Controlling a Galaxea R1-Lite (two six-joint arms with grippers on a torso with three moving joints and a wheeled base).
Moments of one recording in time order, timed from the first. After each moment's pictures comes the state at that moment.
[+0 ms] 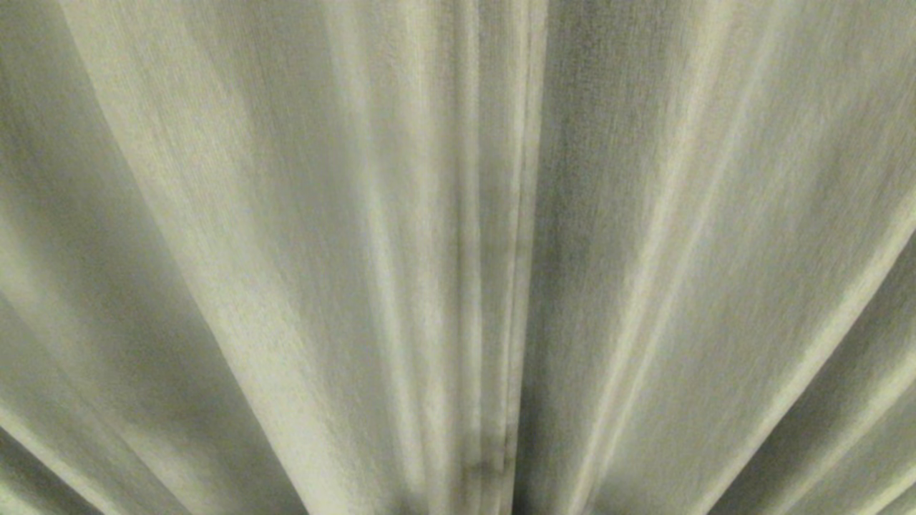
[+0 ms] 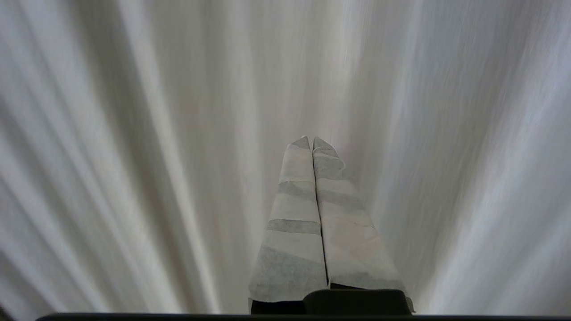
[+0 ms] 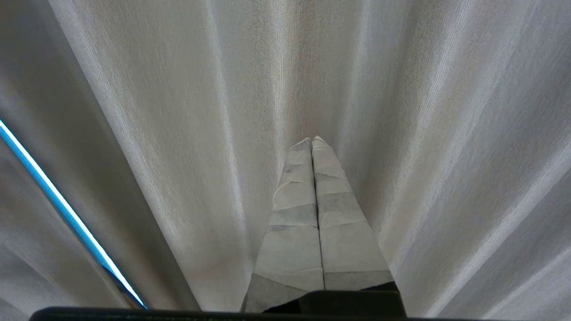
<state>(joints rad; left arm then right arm) -0.02 0.28 -0.44 0.03 0.33 0.04 0.01 0.00 0.00 0.00 0.00 -0.01</state>
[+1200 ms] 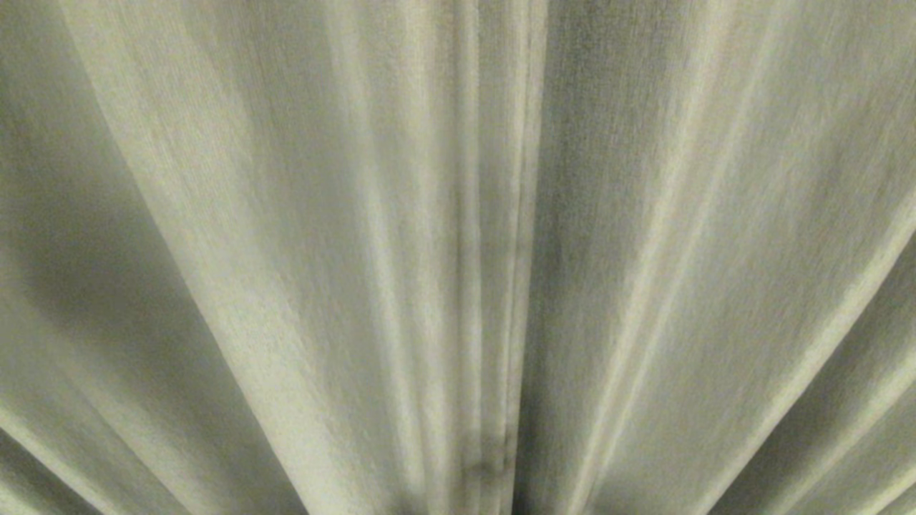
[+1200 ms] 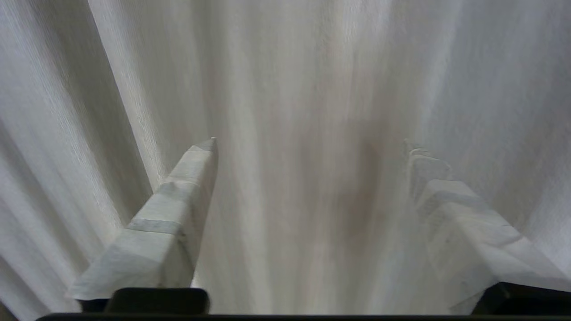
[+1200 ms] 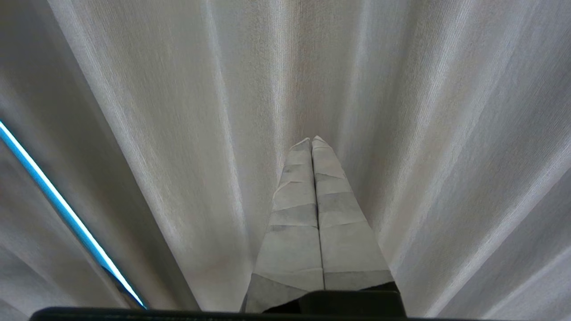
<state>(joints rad) -0.01 0.70 -0.70 -0.13 0.40 0.04 0.01 0.00 0.00 0.00 0.00 -0.01</state>
